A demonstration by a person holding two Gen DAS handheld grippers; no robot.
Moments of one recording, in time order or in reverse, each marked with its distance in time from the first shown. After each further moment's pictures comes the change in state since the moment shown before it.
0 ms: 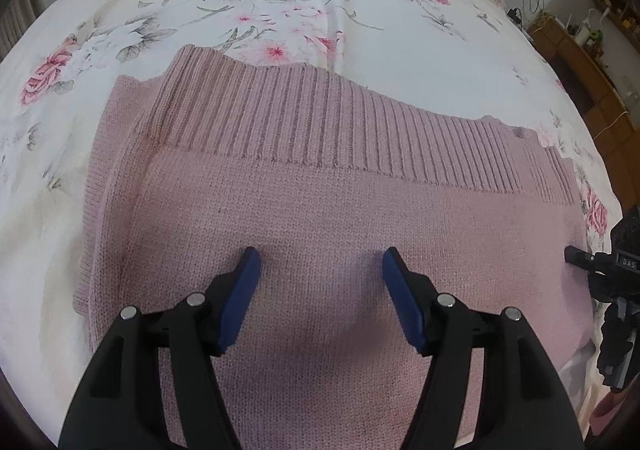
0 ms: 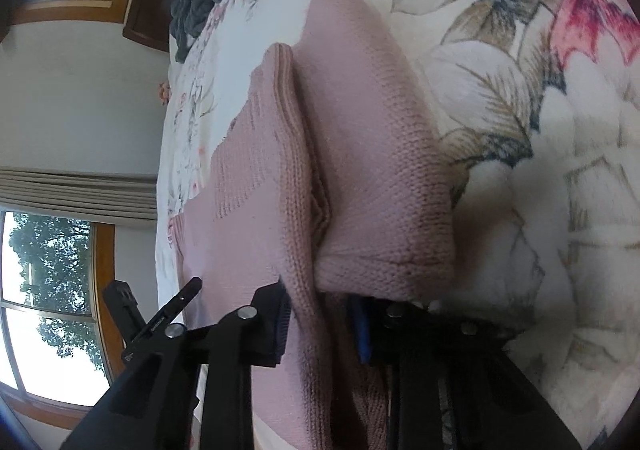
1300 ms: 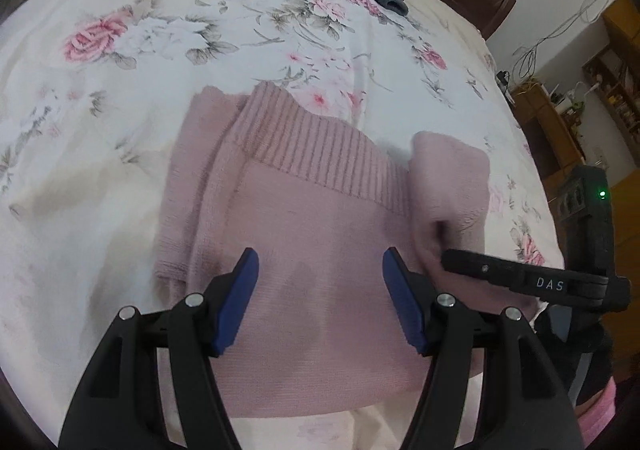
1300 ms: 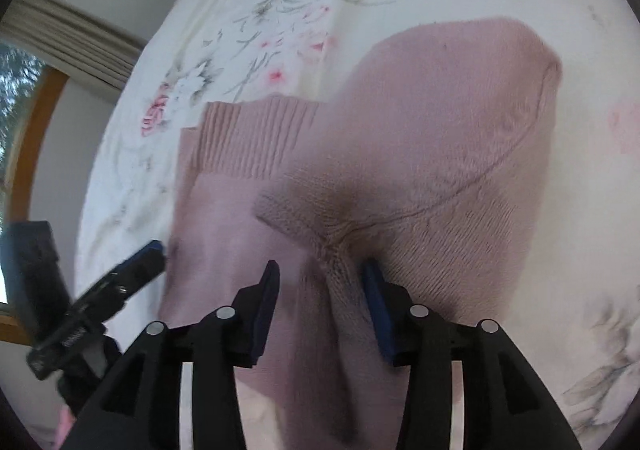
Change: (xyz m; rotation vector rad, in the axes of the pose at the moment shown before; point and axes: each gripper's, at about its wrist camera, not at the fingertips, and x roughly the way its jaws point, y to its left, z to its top) left arm -0.071 0.063 -0.003 -0.199 -0.065 -0.200; right arm 0.134 0.225 -0.041 -0.444 0.212 -0.321
